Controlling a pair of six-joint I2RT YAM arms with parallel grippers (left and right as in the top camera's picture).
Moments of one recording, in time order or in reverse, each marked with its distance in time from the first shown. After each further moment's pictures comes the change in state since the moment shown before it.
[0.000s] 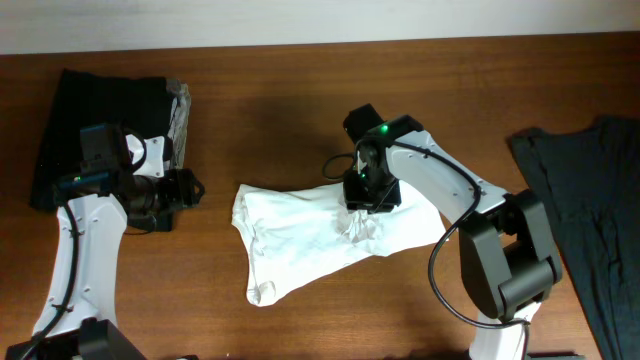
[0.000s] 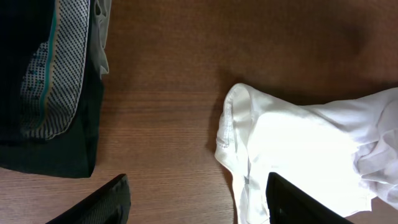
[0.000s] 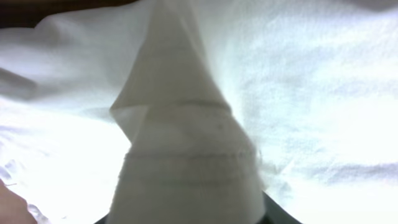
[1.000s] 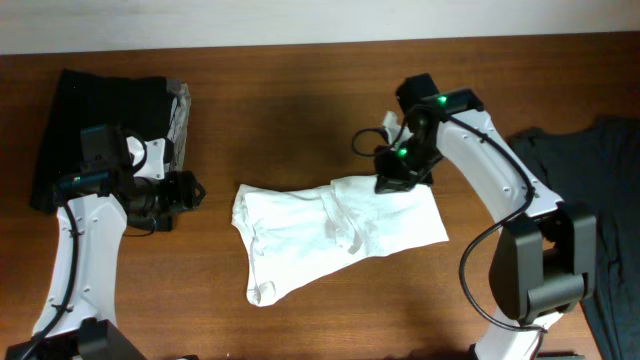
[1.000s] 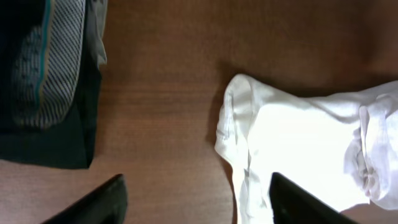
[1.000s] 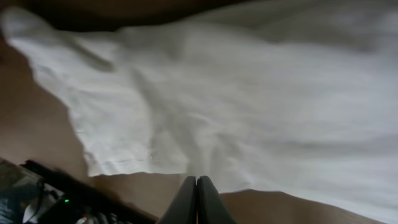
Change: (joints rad) left arm 0.000 0.000 0.000 -0.028 -0.001 0.006; right arm -0.193 -0.071 0.057 -0.124 -0.196 -0.251
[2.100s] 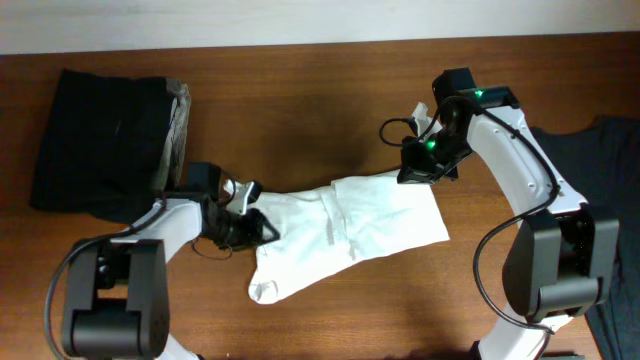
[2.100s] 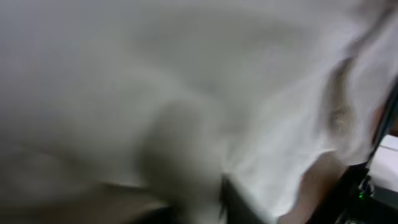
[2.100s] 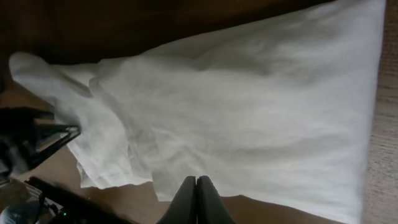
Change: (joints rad) left arm -0.298 0.274 -0.304 0.357 0.327 -0.124; right arm -0.130 -0.017 0.009 0.010 -0.012 -0.063
